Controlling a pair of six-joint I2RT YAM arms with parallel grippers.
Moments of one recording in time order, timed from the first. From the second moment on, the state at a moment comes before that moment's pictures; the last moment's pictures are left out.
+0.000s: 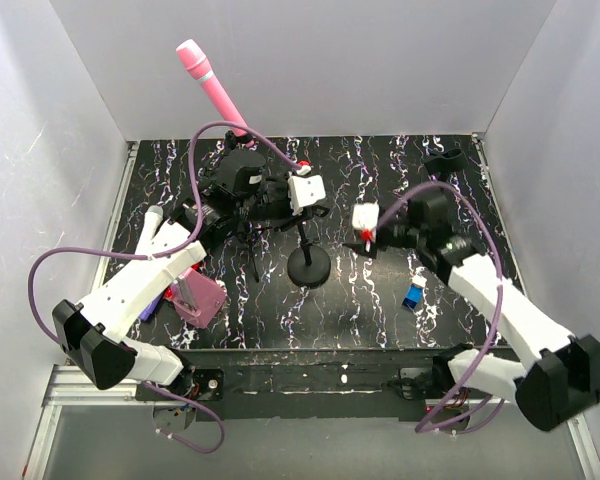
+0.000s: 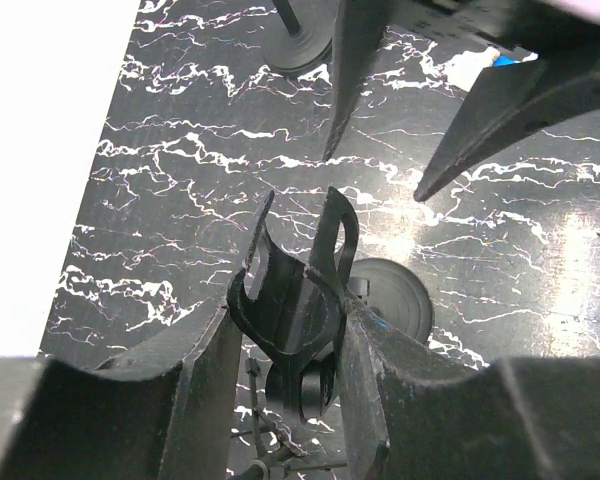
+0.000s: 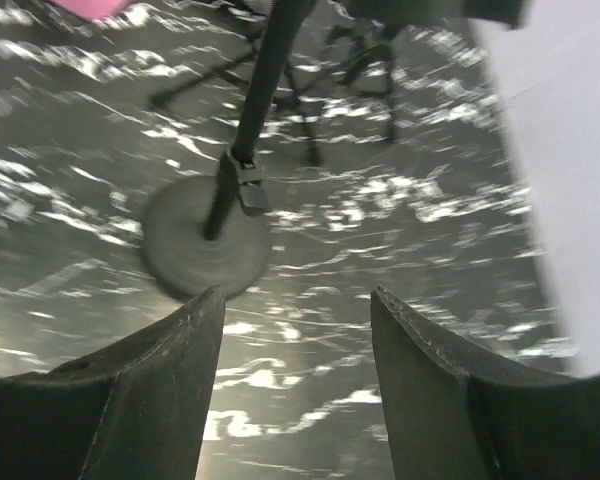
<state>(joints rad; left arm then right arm) -0.69 1.37 1.42 -0.50 0.43 0.63 0.47 1.08 0.81 -0.13 -0.71 -0.91</state>
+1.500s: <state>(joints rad) -0.70 1.37 1.38 -0.43 0.50 0.64 0.38 1.86 1.38 -0.58 -1.17 0.18</state>
